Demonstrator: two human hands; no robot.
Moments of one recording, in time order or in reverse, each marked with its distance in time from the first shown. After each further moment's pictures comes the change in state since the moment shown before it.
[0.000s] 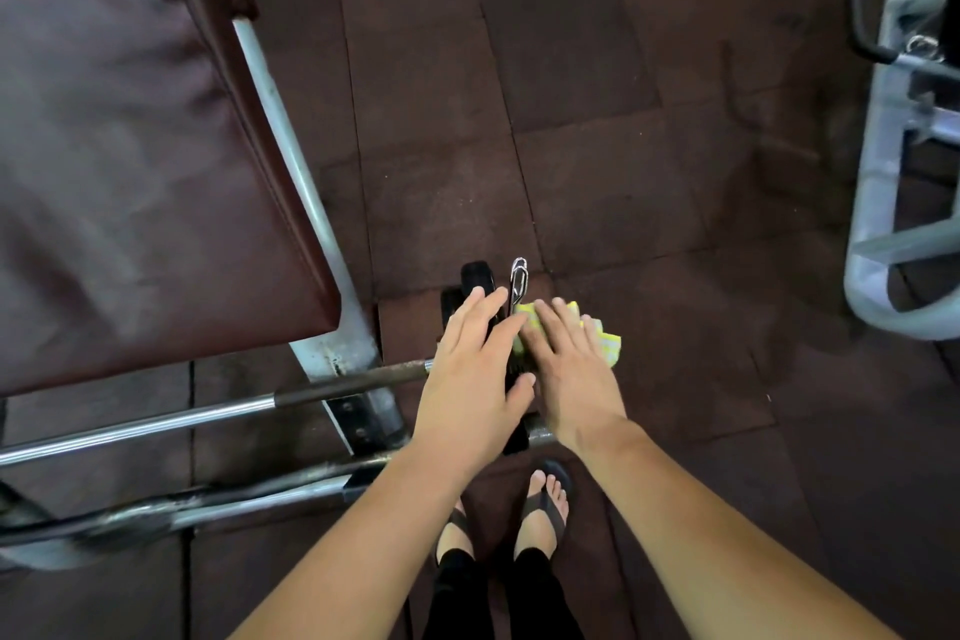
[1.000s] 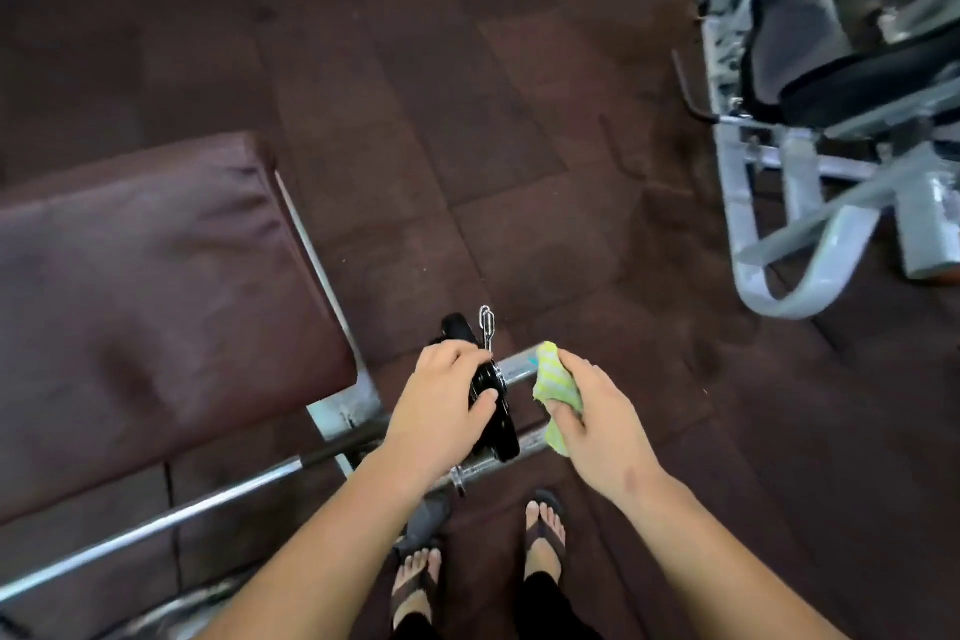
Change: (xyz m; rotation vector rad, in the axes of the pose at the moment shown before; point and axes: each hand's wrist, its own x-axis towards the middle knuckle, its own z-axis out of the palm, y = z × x) left_hand -0.019 0.006 -0.095 0.005 -0.135 0.181; right_hand -0.103 -0.068 -0.137 0.573 0.163 0.414
